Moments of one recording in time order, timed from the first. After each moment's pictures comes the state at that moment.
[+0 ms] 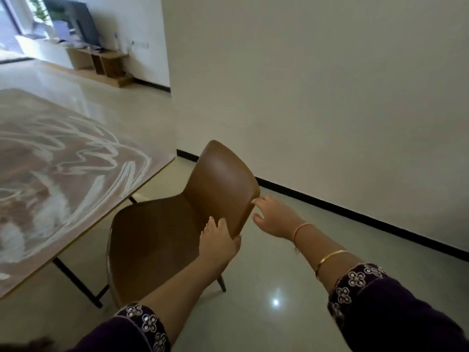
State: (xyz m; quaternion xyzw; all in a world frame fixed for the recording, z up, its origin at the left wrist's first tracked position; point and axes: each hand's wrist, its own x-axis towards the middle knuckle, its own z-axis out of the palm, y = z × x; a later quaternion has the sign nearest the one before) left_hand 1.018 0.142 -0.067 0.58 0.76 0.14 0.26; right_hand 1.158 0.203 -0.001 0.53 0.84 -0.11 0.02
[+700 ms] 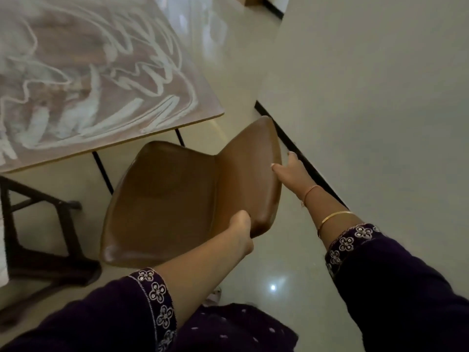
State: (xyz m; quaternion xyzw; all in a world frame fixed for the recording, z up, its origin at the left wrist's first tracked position) left_hand 1.088 0.350 -0.073 -0.29 0.58 0.51 0.57; right_hand 1.112 0.491 -0.048 0.51 0.76 -0.40 -0.03
